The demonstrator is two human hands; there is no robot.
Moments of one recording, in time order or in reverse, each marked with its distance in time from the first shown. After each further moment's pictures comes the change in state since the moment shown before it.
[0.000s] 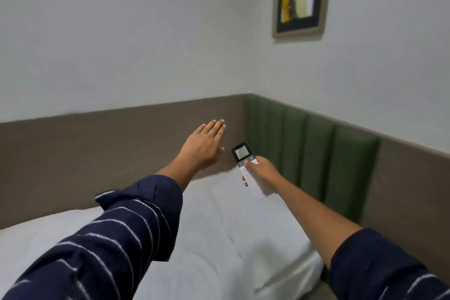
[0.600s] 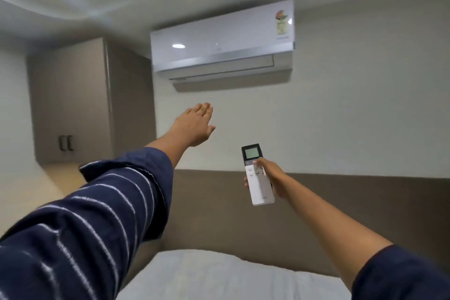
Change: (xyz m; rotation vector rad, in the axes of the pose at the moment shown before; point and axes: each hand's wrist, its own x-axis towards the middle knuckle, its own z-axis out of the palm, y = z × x) left_hand -0.282 -0.406 -0.236 0.448 -0.036 -0.719; right_hand -0.039 -0.322 0.422 0.290 -0.691 -0.139
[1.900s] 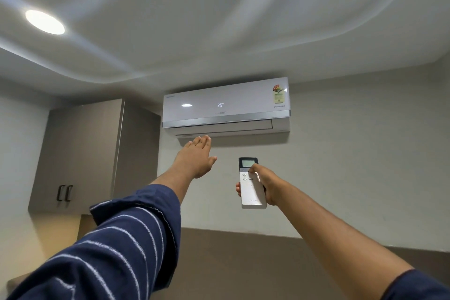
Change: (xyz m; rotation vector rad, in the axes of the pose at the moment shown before) left_hand 0.016 -0.021 -0.085 -0.076 0.060 -0.120; right_hand -0.044 -0.156 0.035 0.067 -0.013 -0.105
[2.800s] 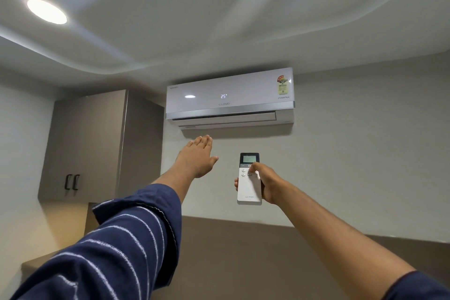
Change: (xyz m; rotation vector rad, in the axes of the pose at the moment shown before) left_hand -0.012 0.000 0.020 0.008 -0.038 -0.010; right_hand -0.004 0.021 0.004 0.028 -0.053 -0.039
